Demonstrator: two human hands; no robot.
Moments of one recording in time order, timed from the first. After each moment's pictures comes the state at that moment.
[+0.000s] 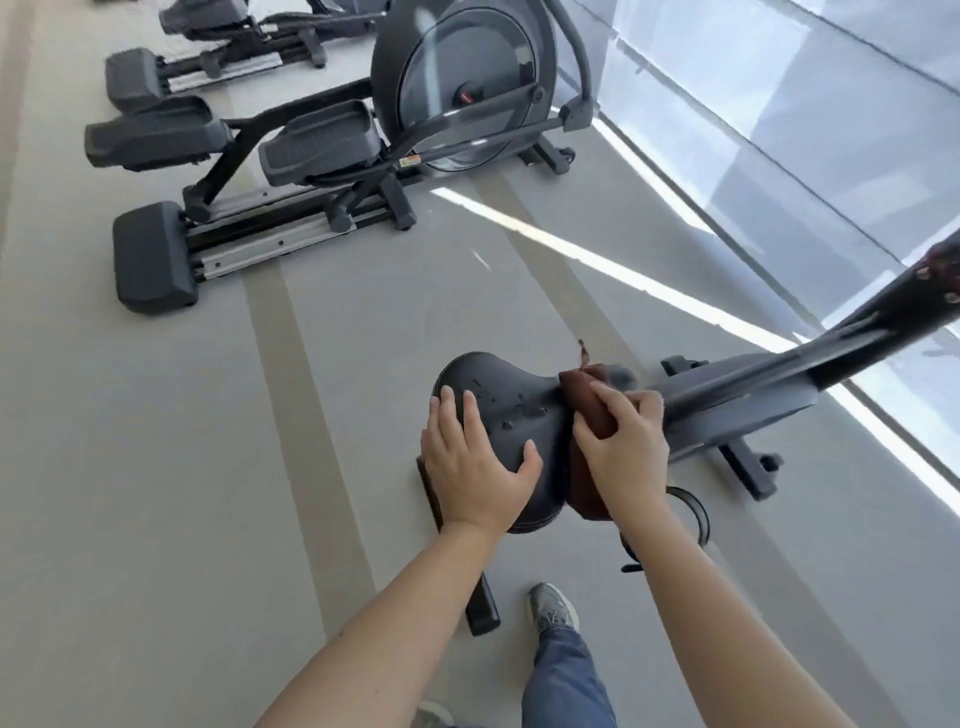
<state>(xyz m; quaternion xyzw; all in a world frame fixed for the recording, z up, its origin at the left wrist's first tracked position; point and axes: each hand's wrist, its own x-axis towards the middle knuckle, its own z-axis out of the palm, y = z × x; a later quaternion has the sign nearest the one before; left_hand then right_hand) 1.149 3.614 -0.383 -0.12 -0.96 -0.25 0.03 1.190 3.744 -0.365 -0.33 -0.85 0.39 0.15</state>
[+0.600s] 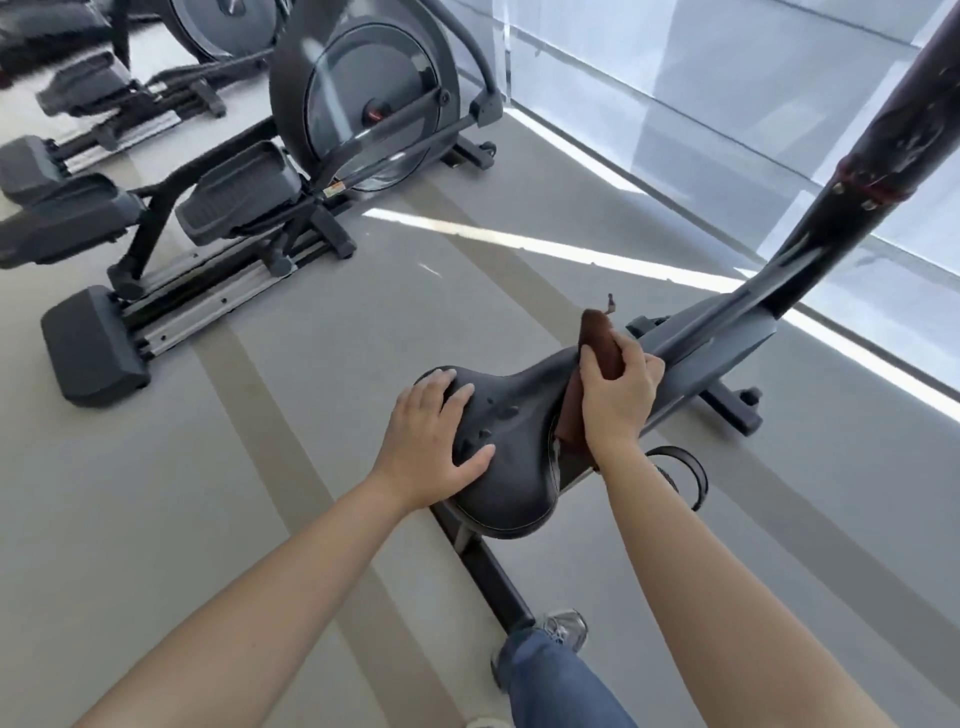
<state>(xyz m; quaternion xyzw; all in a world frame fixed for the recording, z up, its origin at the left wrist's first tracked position) 1.071 3.582 -0.364 -0.48 -0.87 -0.12 -0.05 1.161 3.759 -0.372 -0.50 -0.65 0.50 0.29</state>
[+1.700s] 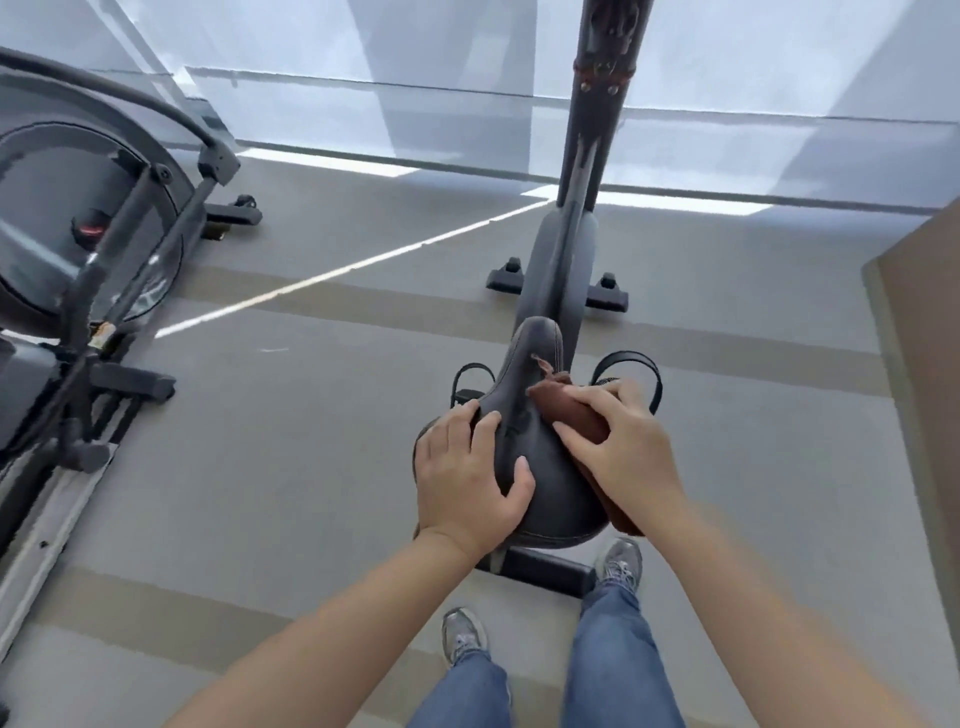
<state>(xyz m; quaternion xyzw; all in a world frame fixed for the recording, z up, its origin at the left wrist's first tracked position) 1.028 3.597 -0.371 -0.63 -0.74 -0.20 -0.09 1.180 3.659 -0.364 -0.60 -0.70 0.30 0.22</state>
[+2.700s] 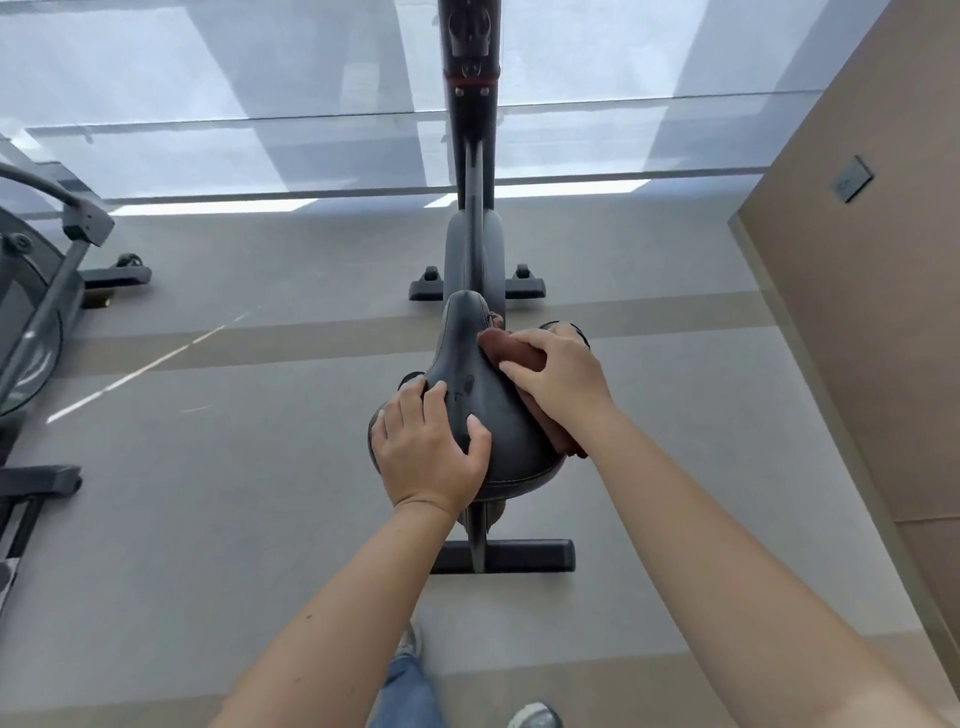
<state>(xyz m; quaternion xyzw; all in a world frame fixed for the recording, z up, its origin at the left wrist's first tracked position) 1.028 3.595 -0.383 -0.65 -0.72 -0.22 -0.06 1.170 3.660 -0.360 -0.66 -0.64 0.31 0.23</state>
